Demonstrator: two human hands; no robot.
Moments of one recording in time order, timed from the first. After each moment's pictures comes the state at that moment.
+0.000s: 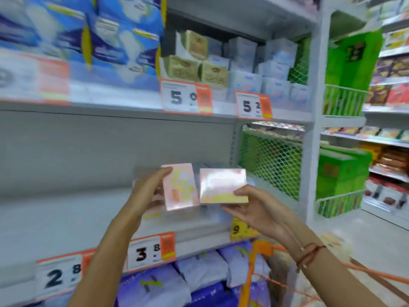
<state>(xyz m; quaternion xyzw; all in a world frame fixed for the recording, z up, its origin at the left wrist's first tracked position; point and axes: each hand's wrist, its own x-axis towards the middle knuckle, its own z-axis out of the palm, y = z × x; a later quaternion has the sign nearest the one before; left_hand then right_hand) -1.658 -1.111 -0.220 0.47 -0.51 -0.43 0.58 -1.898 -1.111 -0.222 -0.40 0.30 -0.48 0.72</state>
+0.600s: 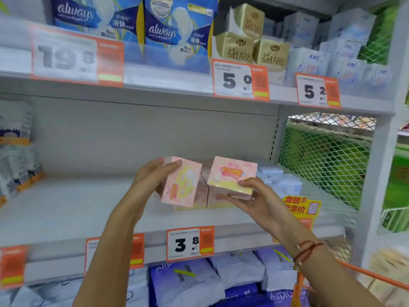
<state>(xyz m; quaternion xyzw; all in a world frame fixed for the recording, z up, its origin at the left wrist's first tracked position) -1.578 -1.118 -0.233 0.50 -0.50 -0.37 0.60 -1.818 -1.159 -0.250 -0.43 0.25 -0.52 0.69</state>
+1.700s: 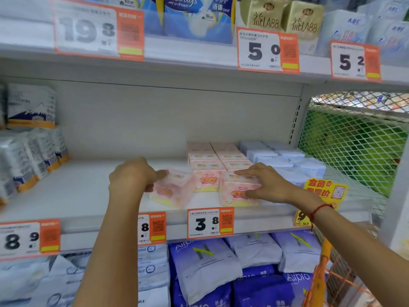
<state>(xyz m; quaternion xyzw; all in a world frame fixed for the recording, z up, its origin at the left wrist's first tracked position) -1.523 -1.113 -0.237 0.86 -0.45 -0.14 0.20 -1.815 -1.211 -0.267 -0.87 0.46 -0.15 0.10</state>
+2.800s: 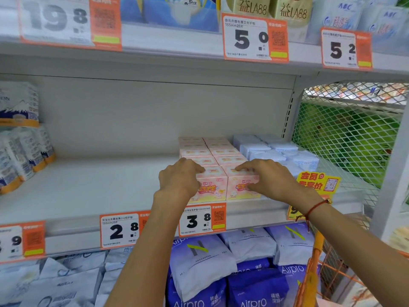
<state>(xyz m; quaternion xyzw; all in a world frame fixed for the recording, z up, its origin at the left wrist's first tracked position) -1.621 -1.119 -0.247 0.75 -0.63 -0.03 0.19 -1.825 -1.190 -0.256 -0.85 0.50 -0.15 -0.03</state>
